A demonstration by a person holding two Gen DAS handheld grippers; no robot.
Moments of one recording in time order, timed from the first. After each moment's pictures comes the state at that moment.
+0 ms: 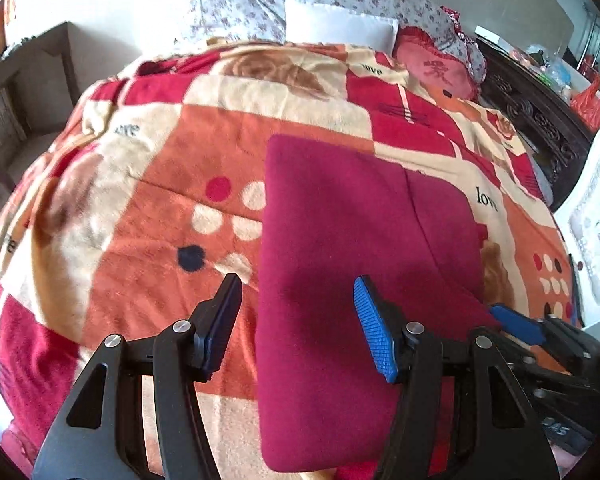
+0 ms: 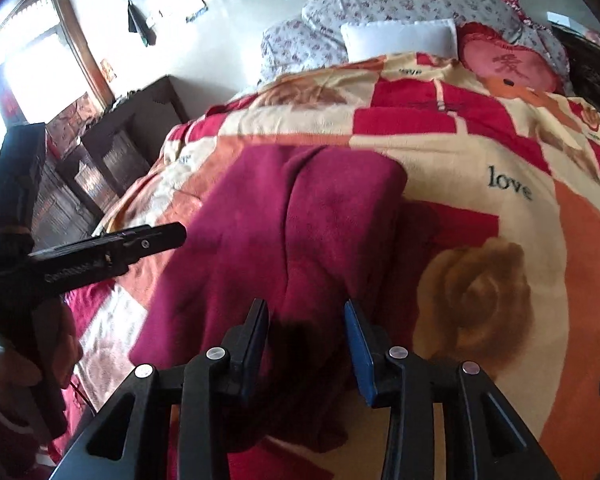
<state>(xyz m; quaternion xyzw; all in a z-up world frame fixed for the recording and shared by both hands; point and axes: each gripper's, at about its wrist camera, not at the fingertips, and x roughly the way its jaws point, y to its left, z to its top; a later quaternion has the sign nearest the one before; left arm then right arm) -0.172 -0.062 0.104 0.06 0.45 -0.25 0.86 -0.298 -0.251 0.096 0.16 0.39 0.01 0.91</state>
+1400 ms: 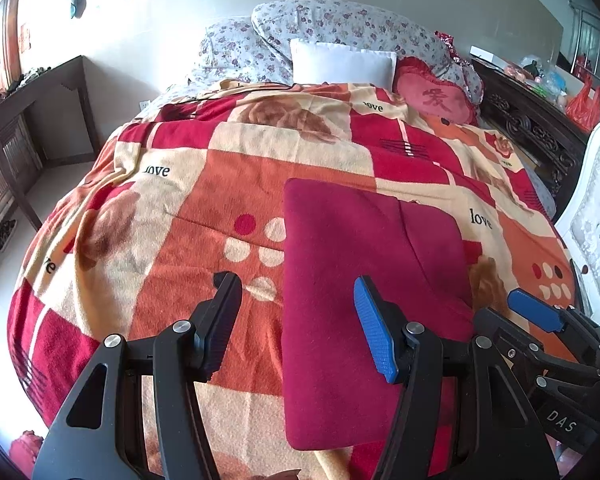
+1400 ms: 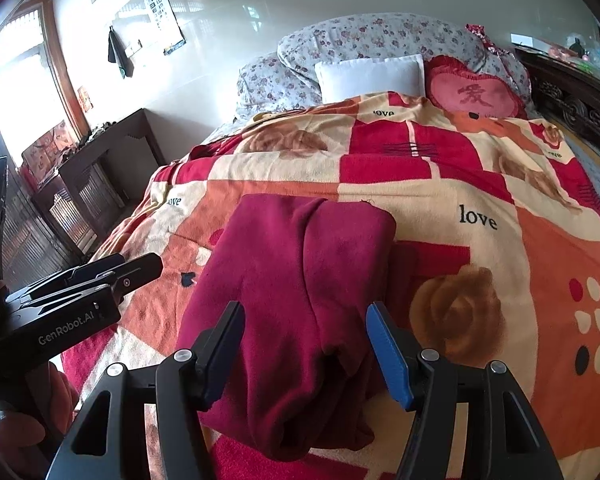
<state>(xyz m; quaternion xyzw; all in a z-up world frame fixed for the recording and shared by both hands) -0.194 -0.040 0.136 0.06 0.39 -0.25 0.89 -0.300 -0.220 0.134 0.16 0.35 -0.07 0.92</state>
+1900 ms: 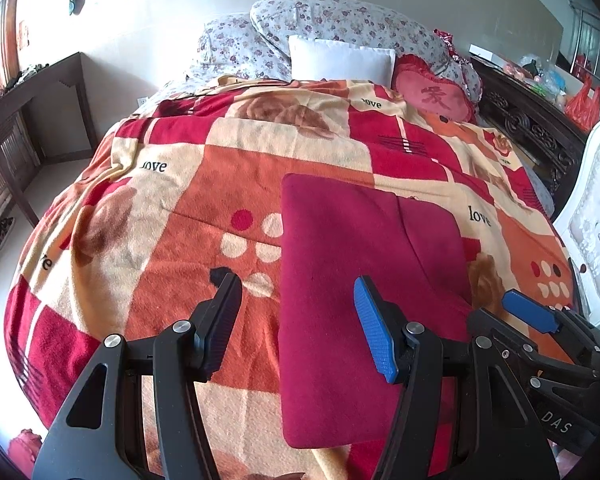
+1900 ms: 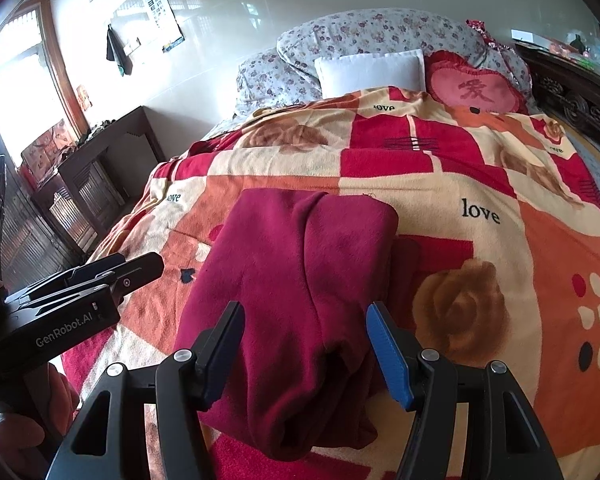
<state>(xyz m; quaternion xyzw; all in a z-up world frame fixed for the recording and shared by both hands) -0.195 -0.044 0.132 0.06 0.39 -0.25 0.88 -0.299 -0.219 0.130 0.16 0.36 -0.06 0.92</state>
